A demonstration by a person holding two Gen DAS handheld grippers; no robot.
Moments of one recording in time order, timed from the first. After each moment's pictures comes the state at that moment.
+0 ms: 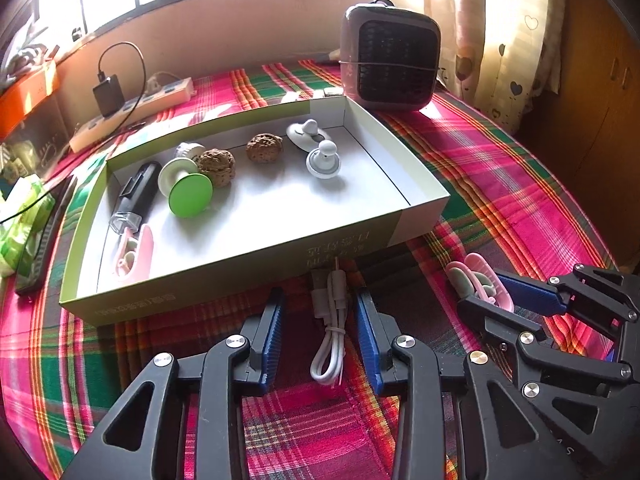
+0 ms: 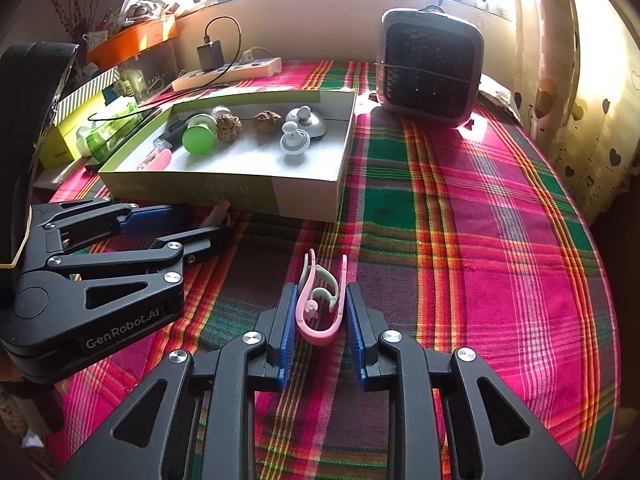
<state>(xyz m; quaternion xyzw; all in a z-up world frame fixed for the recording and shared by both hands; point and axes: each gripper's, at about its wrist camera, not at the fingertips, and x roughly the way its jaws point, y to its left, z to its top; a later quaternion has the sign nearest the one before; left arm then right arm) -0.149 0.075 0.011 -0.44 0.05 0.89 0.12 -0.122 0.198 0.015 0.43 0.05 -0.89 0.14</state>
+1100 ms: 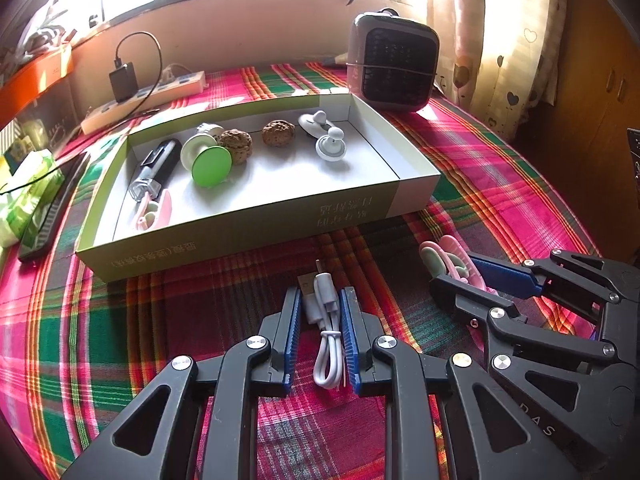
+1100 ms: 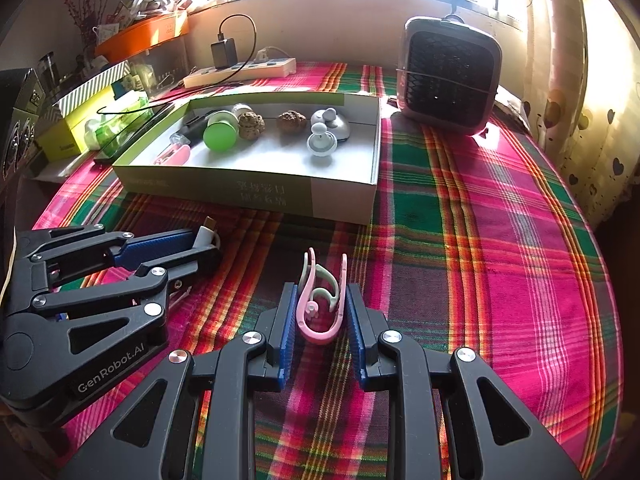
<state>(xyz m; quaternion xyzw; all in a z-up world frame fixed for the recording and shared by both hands) -0.121 0.060 0.010 -0.43 0.02 0.89 0.12 -0.113 0.176 0.018 0.42 0.06 -0.89 0.15</state>
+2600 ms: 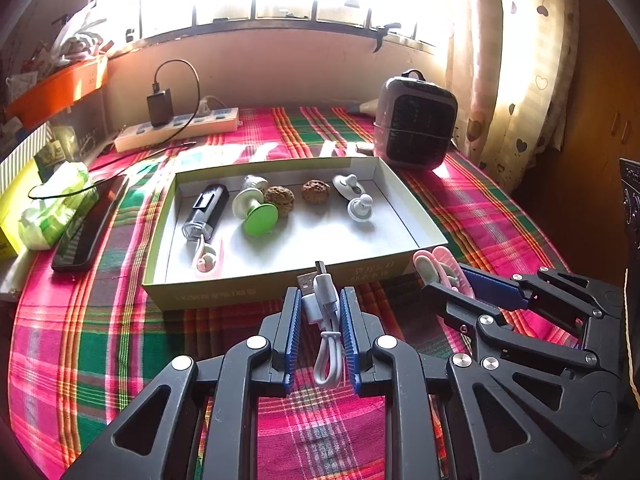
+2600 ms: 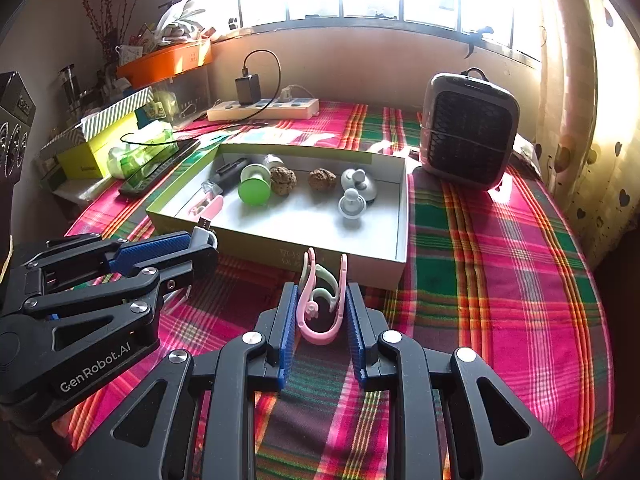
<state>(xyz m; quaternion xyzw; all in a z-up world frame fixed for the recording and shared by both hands) -0.117 0.028 0.052 -0.38 -0.02 0.92 0.10 -0.119 0.158 0.053 0.37 0.06 -0.91 0.18</state>
